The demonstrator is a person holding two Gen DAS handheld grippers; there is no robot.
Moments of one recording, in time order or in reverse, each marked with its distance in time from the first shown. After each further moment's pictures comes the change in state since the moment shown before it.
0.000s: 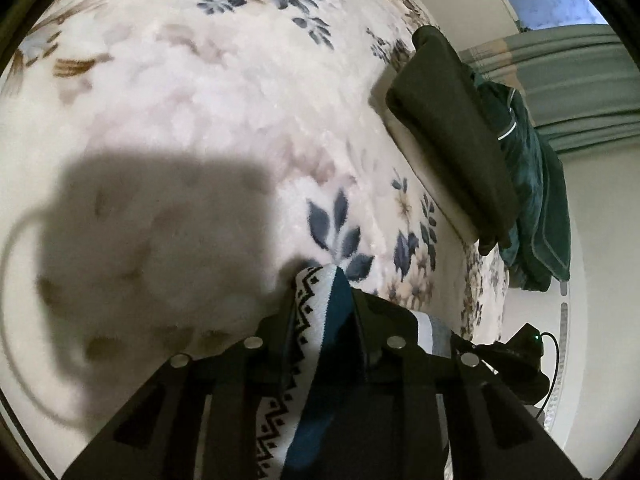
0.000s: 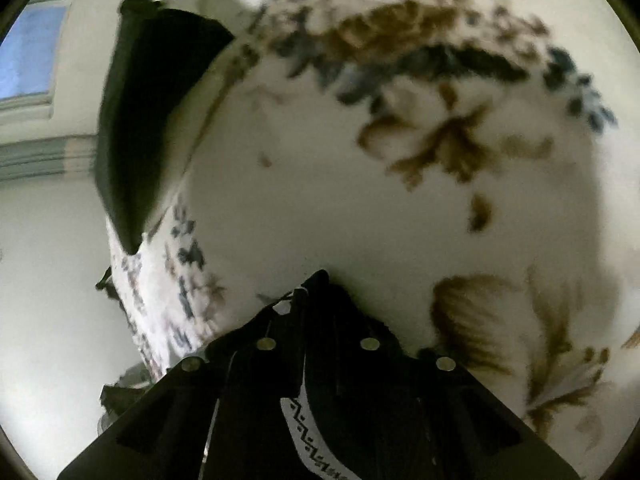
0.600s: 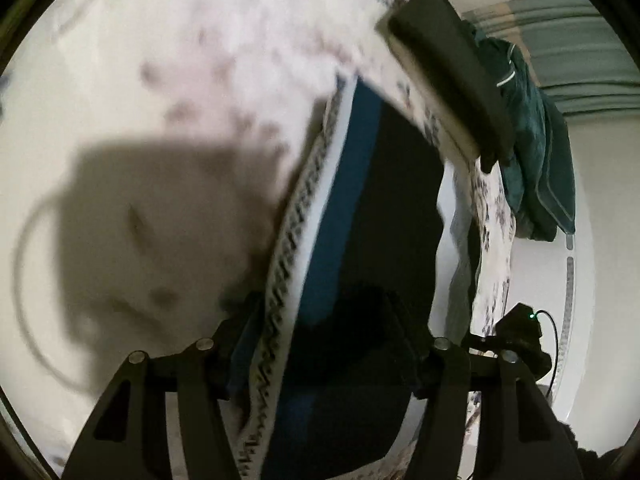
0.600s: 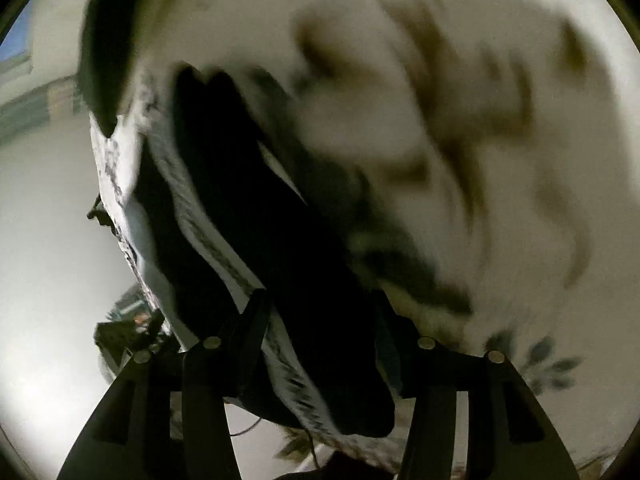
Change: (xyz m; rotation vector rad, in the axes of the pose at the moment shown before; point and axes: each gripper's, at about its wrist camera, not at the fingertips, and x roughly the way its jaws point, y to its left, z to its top) left arm -0.037 0.011 -0.095 0.013 0.134 0.054; right arm -0.018 -0.073 -0.102 0.046 0.319 0.043
